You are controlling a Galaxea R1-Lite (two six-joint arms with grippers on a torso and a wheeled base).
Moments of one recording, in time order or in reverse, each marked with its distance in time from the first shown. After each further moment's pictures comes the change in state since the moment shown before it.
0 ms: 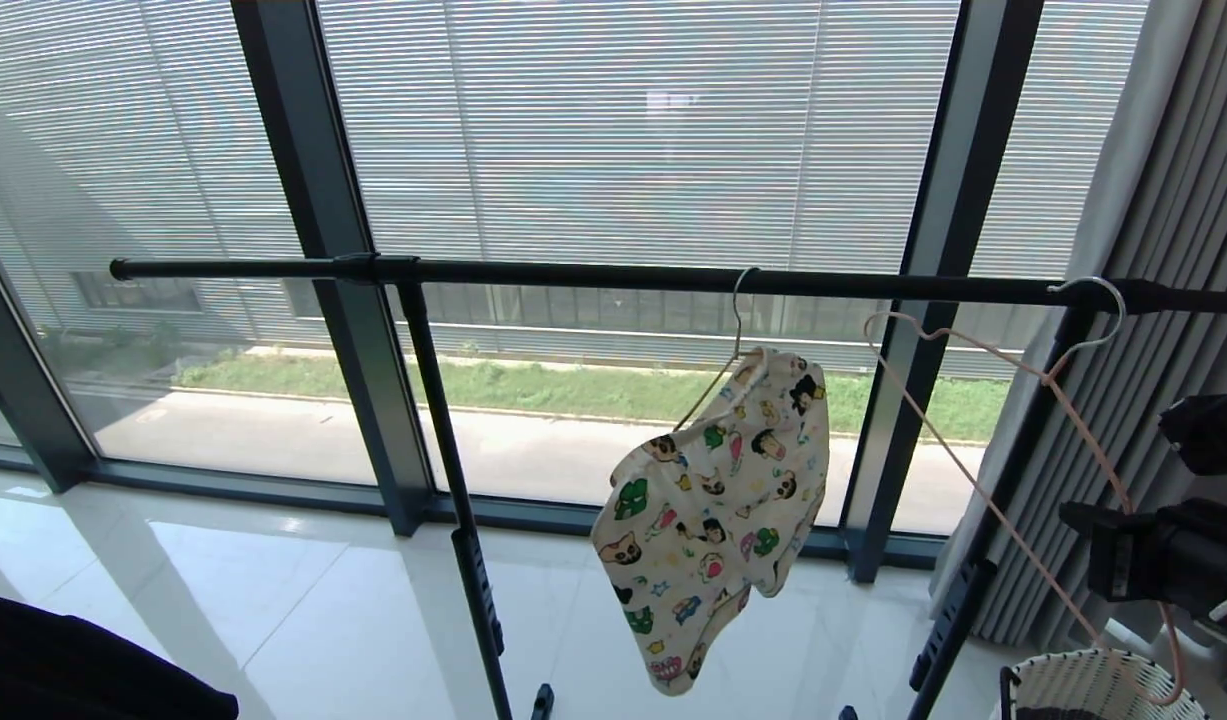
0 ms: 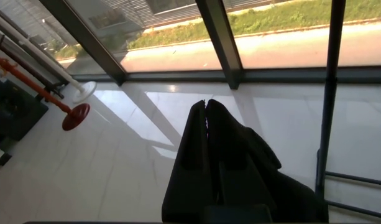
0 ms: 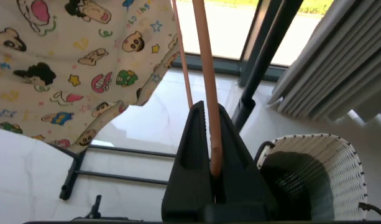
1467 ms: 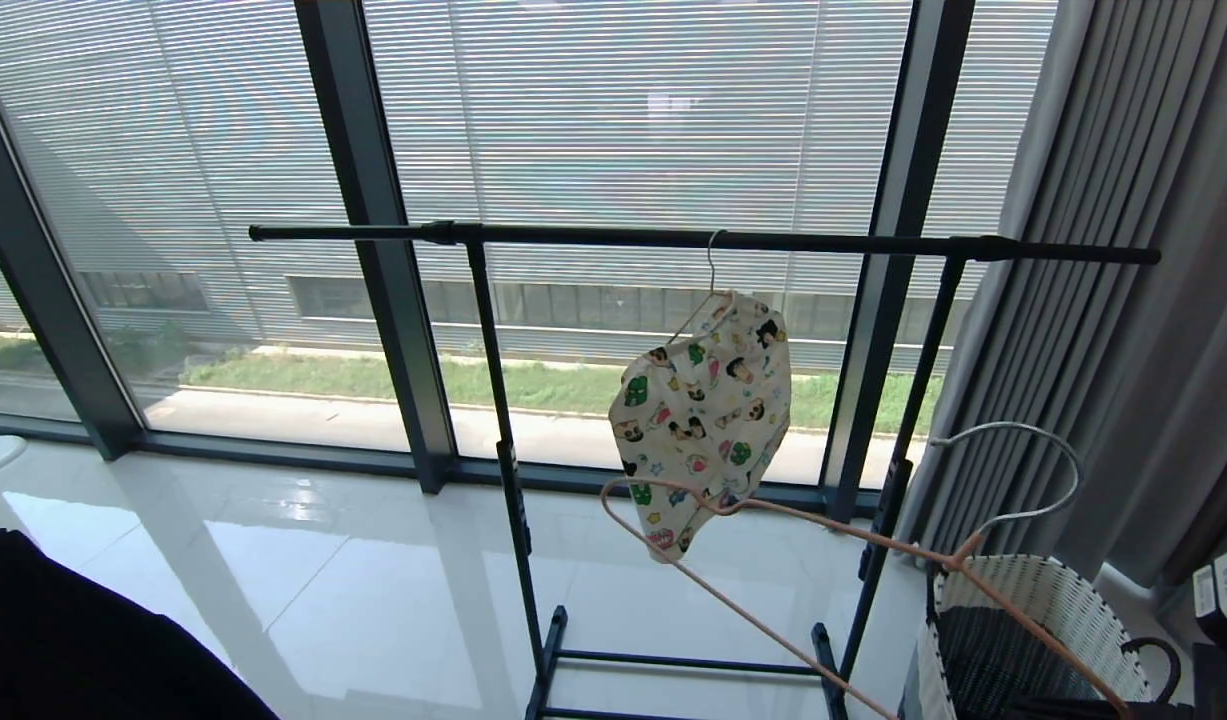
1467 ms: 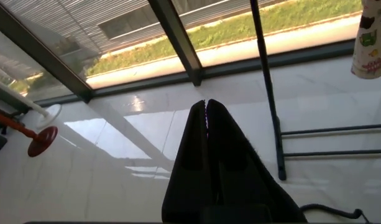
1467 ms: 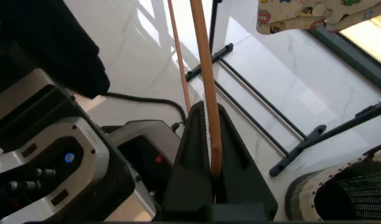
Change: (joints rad) left arm -0.199 0.063 -0.037 -0.005 -0.047 -0.061; right arm 0.460 -0.296 0.026 0.370 0.314 -0.076
